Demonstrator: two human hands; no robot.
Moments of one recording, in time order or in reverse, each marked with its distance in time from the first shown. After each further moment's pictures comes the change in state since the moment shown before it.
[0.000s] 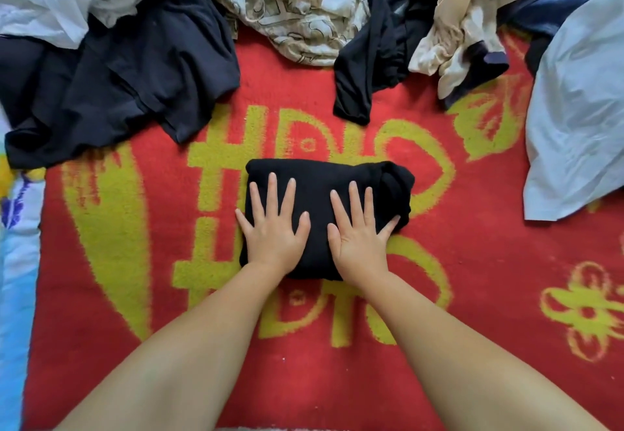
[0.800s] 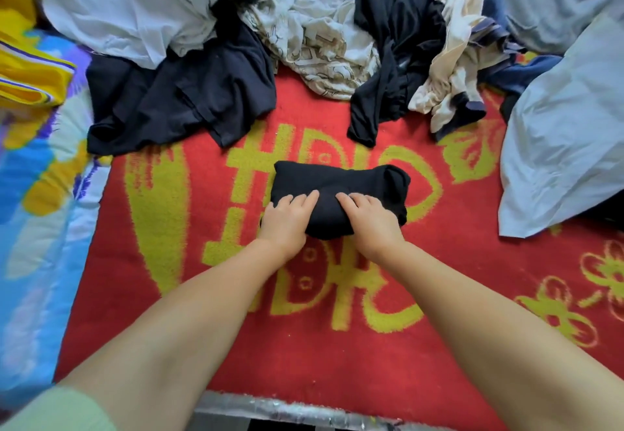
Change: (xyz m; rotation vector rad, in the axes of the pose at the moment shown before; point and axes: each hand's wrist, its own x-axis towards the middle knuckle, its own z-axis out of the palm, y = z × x) left_hand -0.027 0.001 -0.068 0.180 -0.071 0.232; right_hand -0.011 -0.023 -0.082 -0.294 -0.115 -0.193
